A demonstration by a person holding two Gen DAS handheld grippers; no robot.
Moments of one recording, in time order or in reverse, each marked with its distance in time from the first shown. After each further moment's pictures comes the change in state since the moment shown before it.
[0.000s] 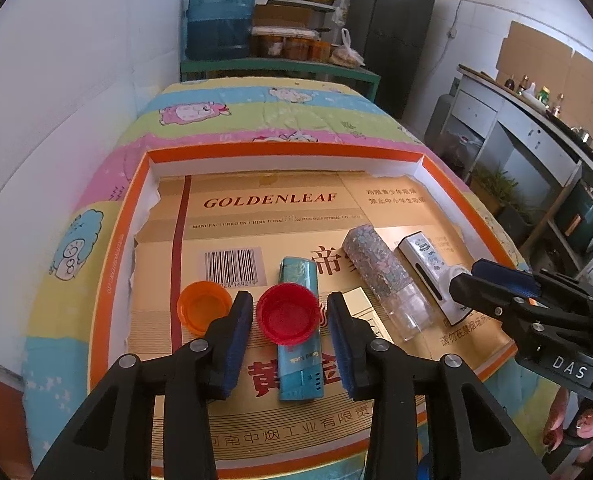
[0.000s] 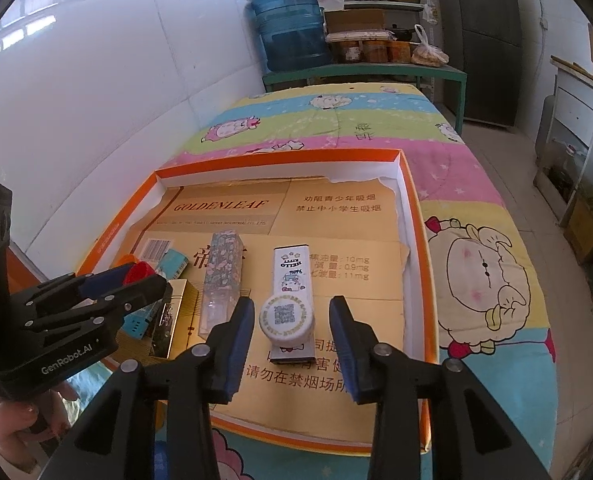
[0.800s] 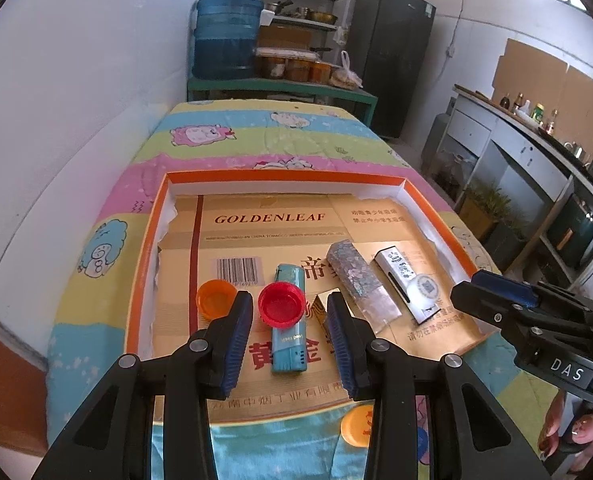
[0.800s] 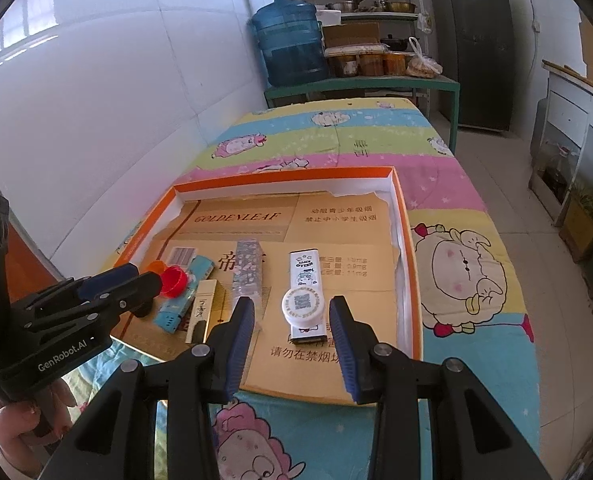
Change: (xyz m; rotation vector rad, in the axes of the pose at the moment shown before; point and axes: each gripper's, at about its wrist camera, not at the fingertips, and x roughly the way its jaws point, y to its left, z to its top) left arm -0.048 -0.001 -0.006 -0.023 -0.066 -0.007; right arm -0.041 0.012 -0.004 0.013 -0.044 0.002
